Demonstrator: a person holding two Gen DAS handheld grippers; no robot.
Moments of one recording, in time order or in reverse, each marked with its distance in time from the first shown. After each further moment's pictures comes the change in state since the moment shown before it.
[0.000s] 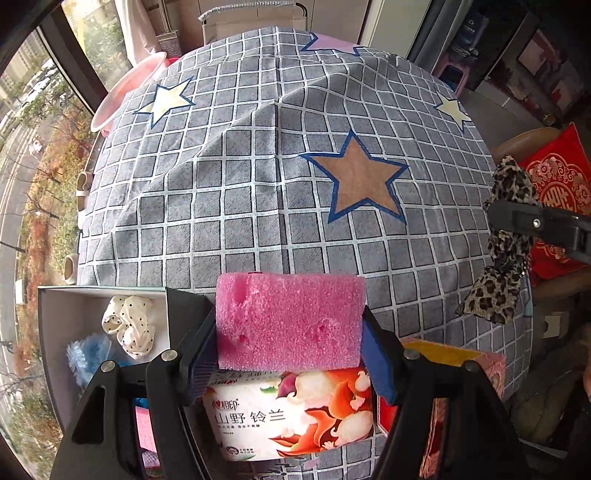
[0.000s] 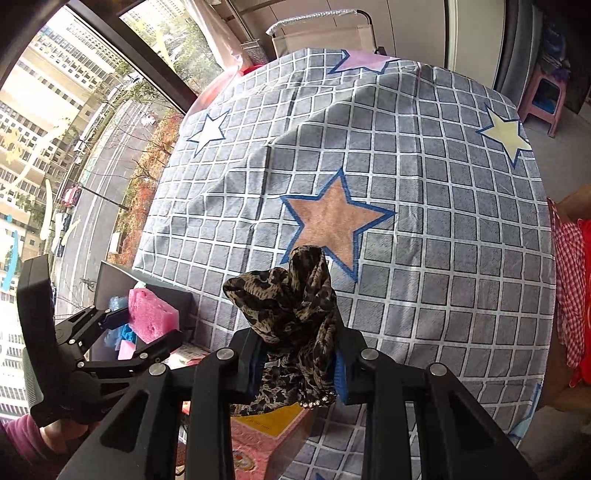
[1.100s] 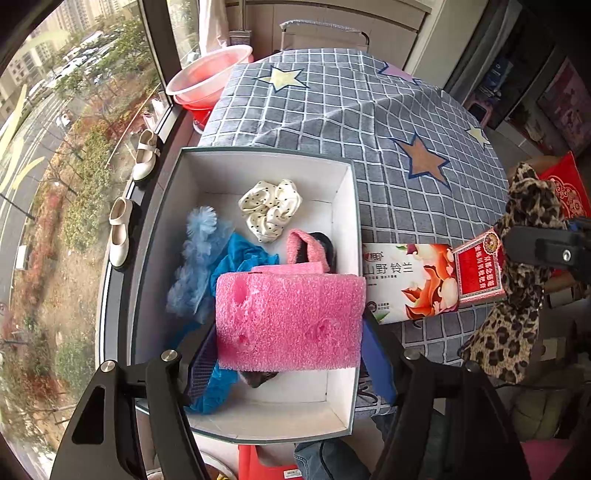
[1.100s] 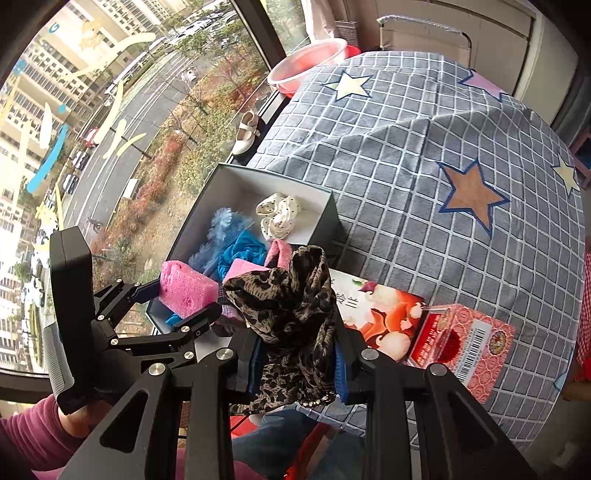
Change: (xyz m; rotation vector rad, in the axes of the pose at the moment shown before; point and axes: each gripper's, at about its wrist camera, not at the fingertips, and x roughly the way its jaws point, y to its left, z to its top) left arm -0.084 0.143 -0.167 -0.167 -0.091 0.034; right arm -0.002 0.234 -0.104 -0.239 0.079 0.018
